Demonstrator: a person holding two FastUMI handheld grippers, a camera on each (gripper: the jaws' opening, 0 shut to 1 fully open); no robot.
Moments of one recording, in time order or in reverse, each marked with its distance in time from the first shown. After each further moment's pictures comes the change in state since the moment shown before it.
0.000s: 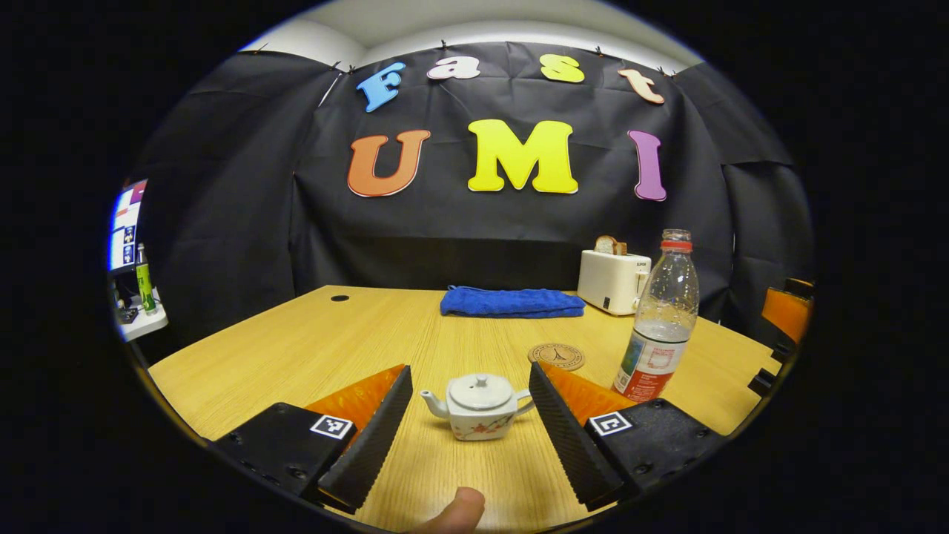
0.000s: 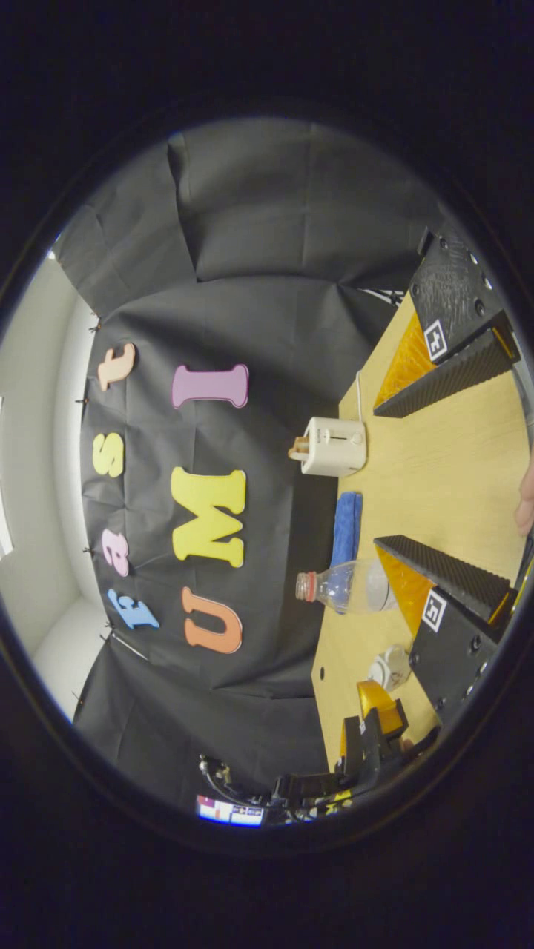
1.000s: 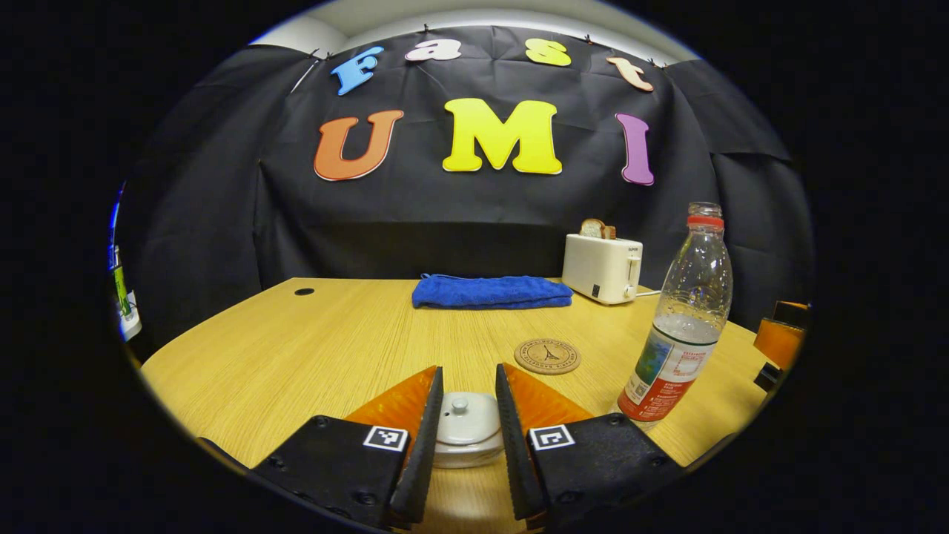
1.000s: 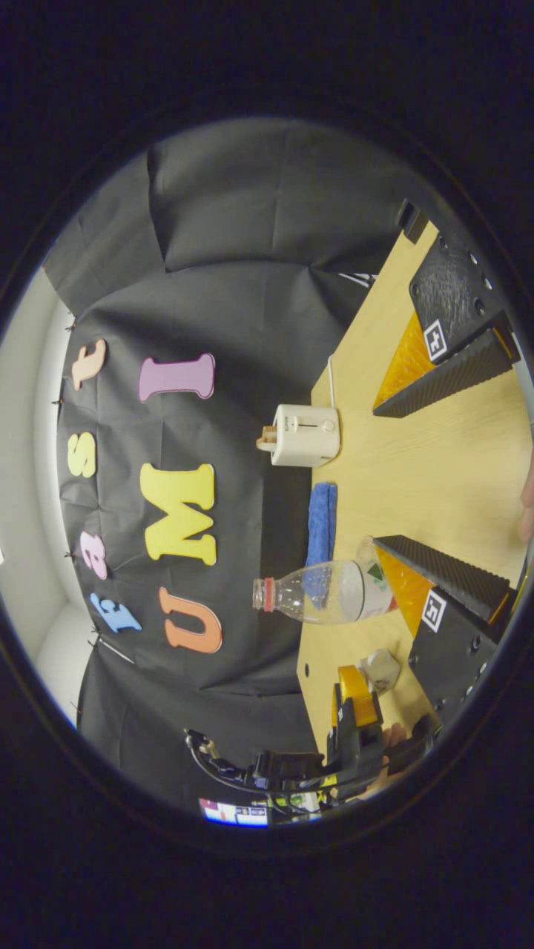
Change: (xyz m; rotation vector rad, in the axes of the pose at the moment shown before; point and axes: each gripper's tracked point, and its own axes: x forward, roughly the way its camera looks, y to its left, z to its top) left arm 0.048 -0.020 -0.018 0.030 0.067 -0.096; right arm 0.025 0.007 -0.044 0.035 0.108 0.033
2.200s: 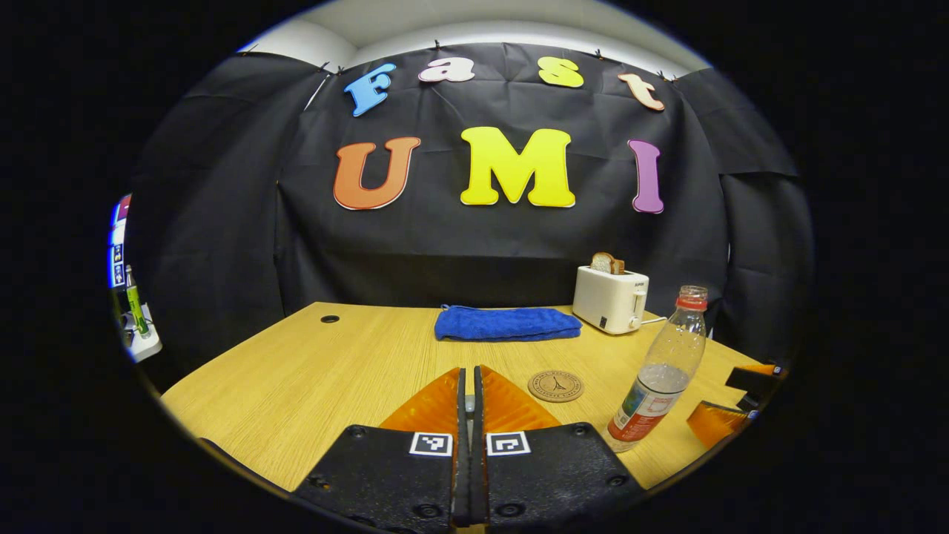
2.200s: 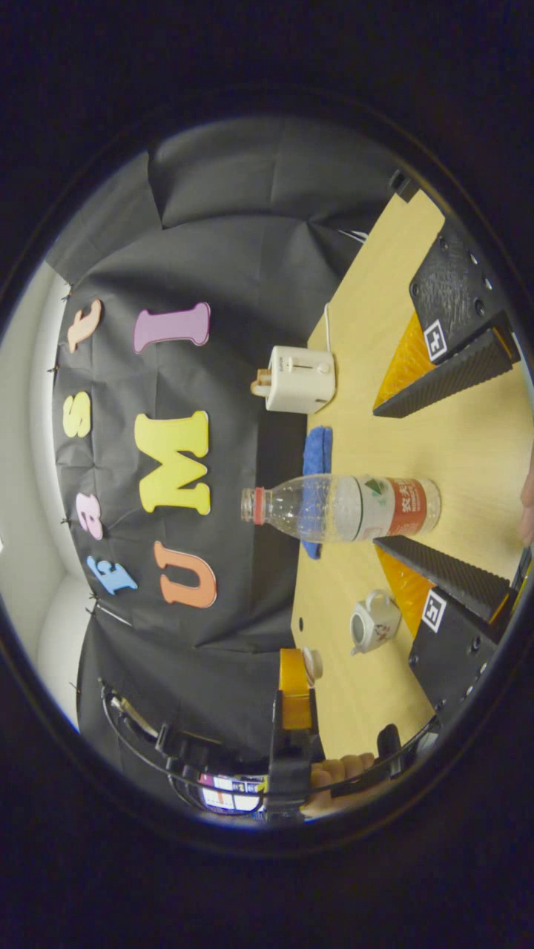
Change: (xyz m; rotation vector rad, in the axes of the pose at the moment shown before) left arm -0.045 0.030 0.069 -0.059 -0.065 0.013; right arm 0.005 0.076 -0.011 -0.024 0.036 0.163
